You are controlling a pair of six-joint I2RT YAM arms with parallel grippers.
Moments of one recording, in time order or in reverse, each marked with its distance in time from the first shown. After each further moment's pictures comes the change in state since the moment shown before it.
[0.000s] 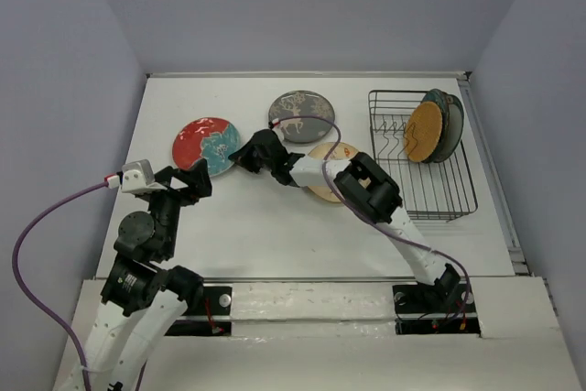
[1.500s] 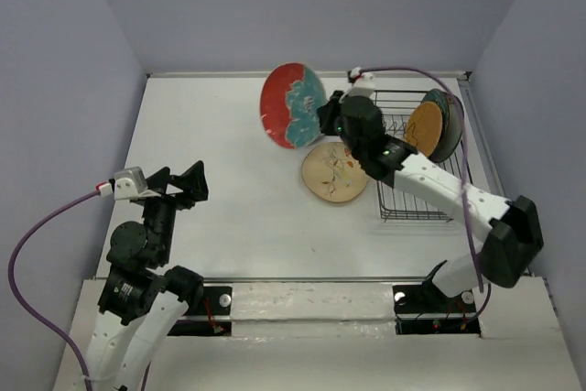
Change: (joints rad) left arm 0.031 -0.061 0.000 0.000 0.055 0.000; right arm -0.100 -1.012 -0.608 -0.208 0.336 -0.760
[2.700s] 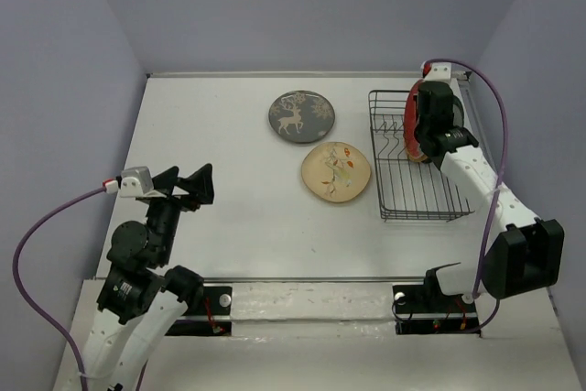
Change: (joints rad) left arm -0.052 -0.002 0.000 0.001 0.047 0.002; right arm -0.550 -0.161 -0.077 -0.285 0.221 -0.602
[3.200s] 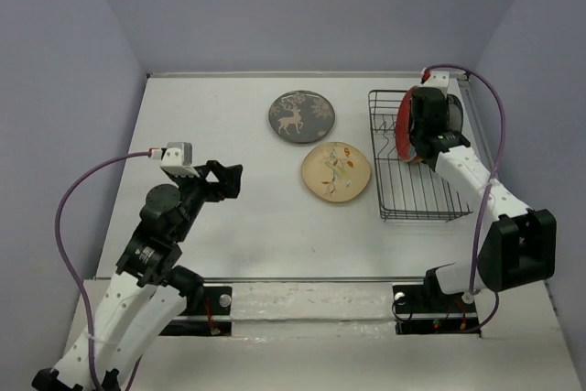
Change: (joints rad) left arm 0.000 0.249 0.000 0.005 0.156 -0.044; right arm 0.000 0.036 -0.063 0.039 -0.033 0.129
